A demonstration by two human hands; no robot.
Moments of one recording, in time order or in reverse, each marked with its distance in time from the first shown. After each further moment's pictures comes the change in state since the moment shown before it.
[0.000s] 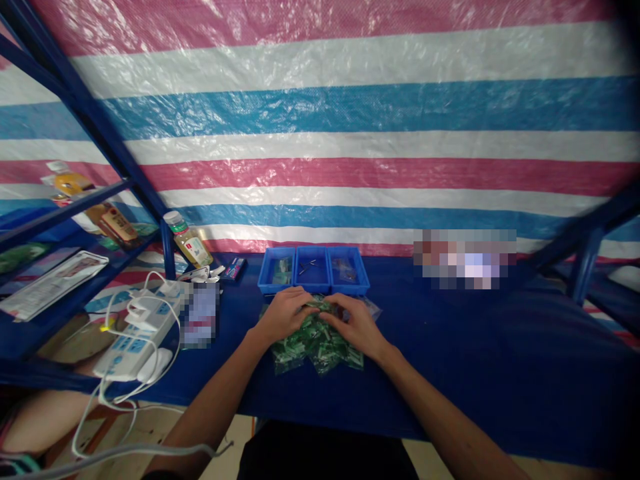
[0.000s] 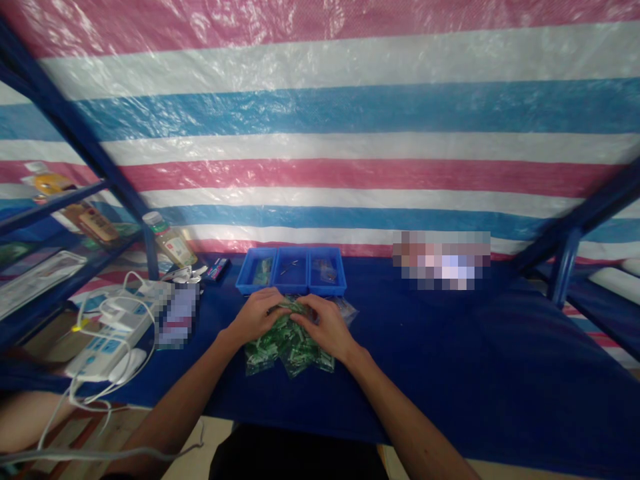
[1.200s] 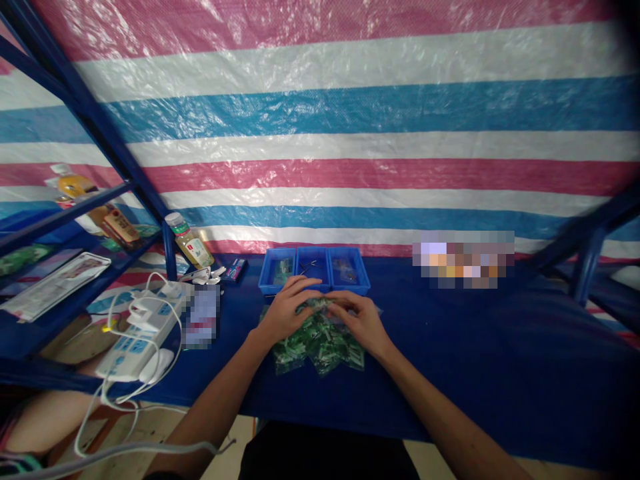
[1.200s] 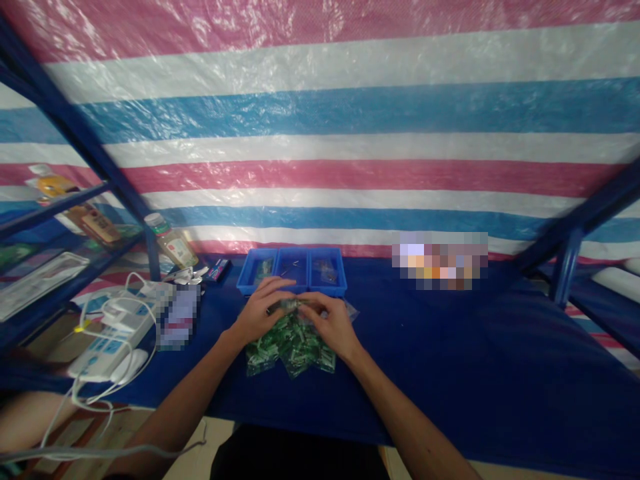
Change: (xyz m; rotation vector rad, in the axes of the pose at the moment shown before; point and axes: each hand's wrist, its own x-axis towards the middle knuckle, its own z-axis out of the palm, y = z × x) left_hand 0.004 0.004 -0.002 -0.079 0.130 0.045; right_hand 0.002 -0.008 -0.004 0.340 0.080 0.171
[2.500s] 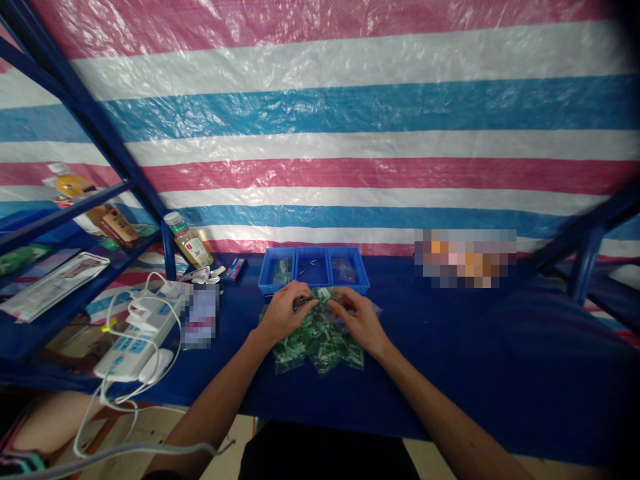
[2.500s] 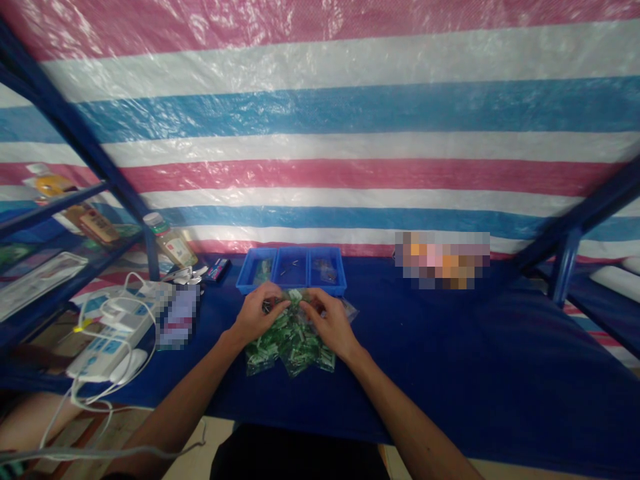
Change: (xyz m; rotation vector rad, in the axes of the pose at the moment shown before) left_hand -0.006 -0.002 0.008 -0.006 0.144 -0.110; right_hand 0.001 0.007 -0.001 -0.094 0.015 -0.038
